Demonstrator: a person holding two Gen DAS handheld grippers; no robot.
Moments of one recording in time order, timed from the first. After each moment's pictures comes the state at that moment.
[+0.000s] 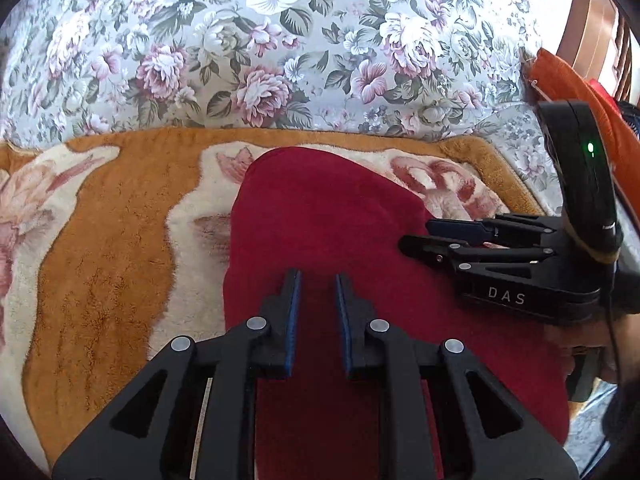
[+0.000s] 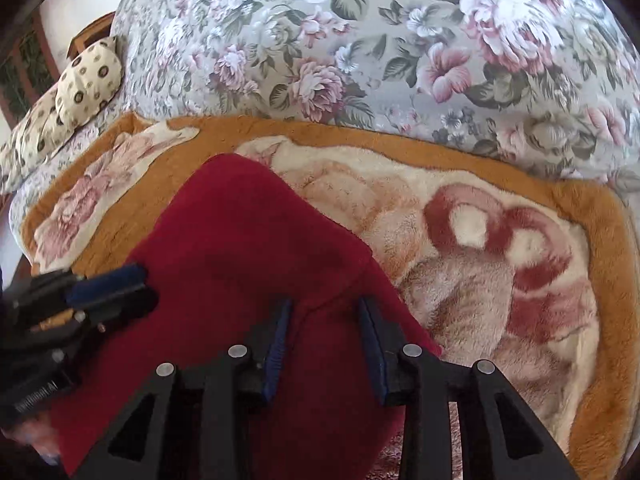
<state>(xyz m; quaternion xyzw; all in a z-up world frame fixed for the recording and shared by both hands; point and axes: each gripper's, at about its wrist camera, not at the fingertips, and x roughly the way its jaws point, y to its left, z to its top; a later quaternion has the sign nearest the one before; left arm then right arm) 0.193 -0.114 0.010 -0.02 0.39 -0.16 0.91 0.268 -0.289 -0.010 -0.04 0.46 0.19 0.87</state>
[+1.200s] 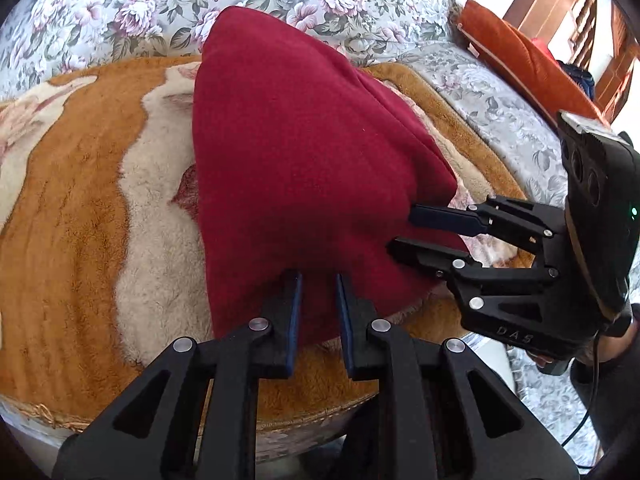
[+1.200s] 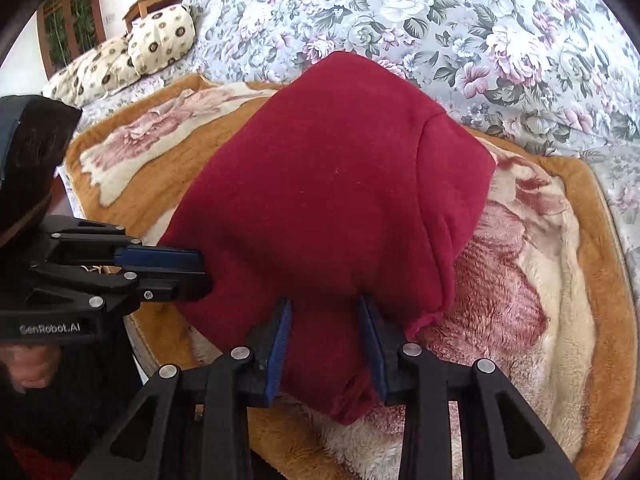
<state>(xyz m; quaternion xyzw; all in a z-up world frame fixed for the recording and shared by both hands) 0.082 -0.101 -0.009 -0.03 0.46 -0.26 0.85 0.089 -0.261 -0.006 -0.10 0.43 0.21 0.87</state>
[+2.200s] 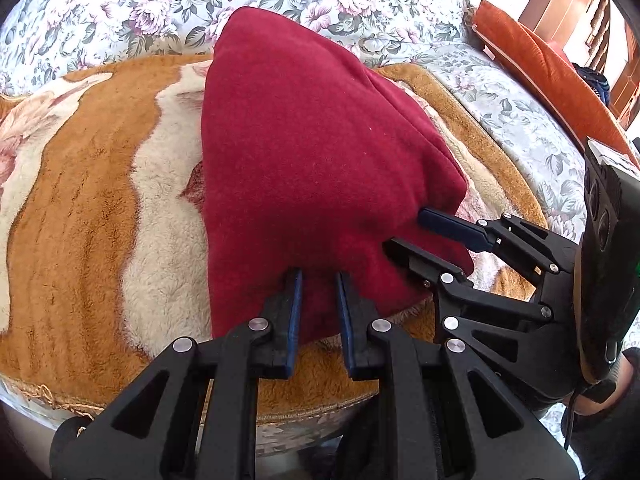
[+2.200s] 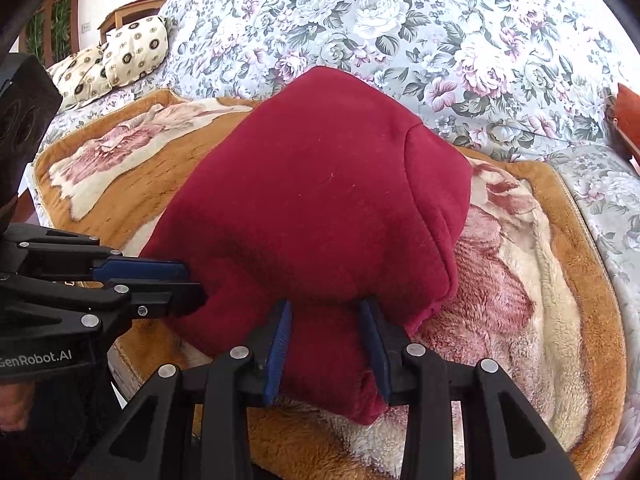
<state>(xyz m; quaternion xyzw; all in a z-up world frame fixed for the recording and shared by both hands) 0.078 -0.101 -0.009 -0.03 0.46 -0.23 0.86 0.069 -0.248 -0.009 -0.10 0.39 0.14 0.90</state>
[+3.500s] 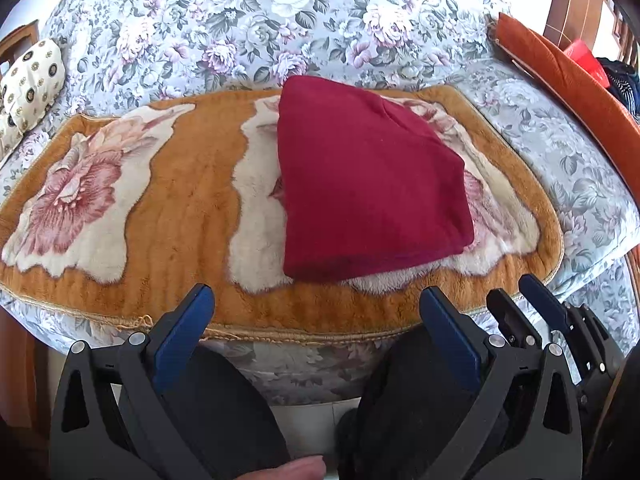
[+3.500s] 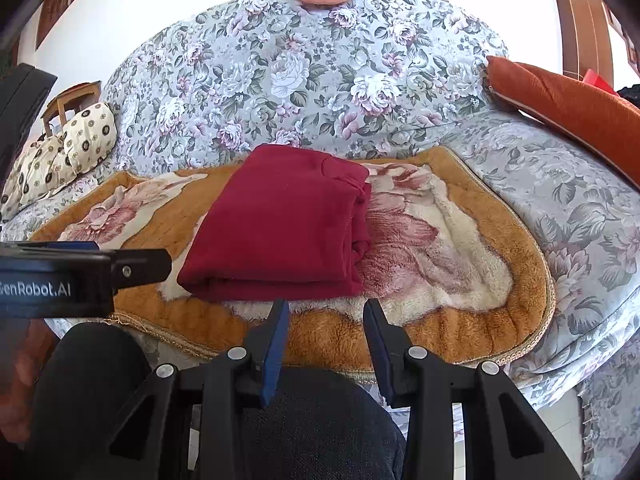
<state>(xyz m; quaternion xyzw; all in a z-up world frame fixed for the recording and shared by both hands) 0.002 -0.086 0.051 0.02 0.43 -0.11 0.90 -0.067 -0.245 0.037 0.02 0.32 0.00 0.95</state>
